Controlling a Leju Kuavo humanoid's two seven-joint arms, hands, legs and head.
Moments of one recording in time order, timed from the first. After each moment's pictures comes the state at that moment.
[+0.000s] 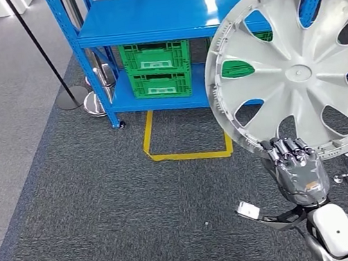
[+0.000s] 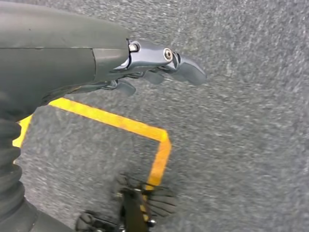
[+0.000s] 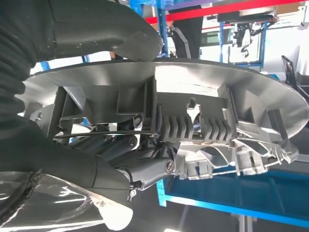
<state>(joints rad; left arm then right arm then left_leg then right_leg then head) -0.07 -0.14 1.29 -0.22 -1.10 0.11 -0.48 -0.03 -0.35 0.56 -1.67 1.57 -0.59 0.15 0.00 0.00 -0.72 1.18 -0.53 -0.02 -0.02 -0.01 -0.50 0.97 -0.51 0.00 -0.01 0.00</state>
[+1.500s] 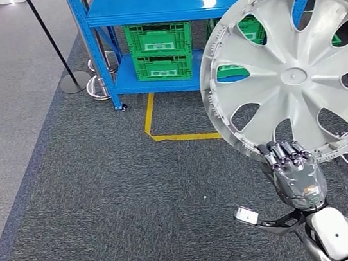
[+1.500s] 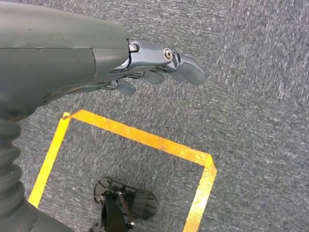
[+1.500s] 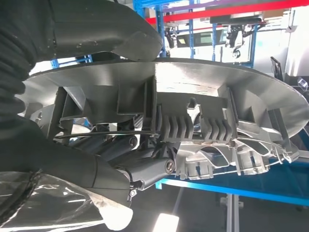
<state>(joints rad) -0.07 -0.13 1.29 -0.22 -1.10 0.10 -0.46 -0.02 -0.35 0.55 -1.67 1.57 -0.62 0.13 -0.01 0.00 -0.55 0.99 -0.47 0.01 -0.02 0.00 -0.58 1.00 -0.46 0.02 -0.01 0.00</state>
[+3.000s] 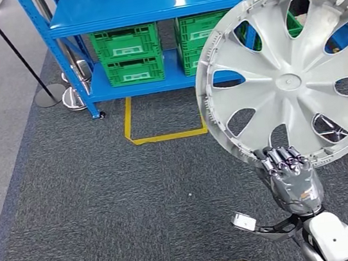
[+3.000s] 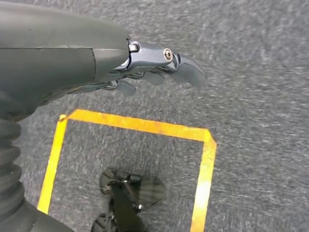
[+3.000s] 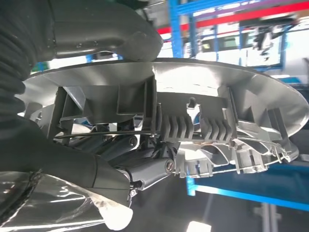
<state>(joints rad) -0.08 -0.13 1.29 -0.22 -1.12 0.09 -0.45 0.00 -0.30 0.55 -1.67 1.56 -0.63 0.07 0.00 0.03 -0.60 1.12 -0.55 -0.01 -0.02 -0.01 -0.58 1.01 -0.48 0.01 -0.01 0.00</state>
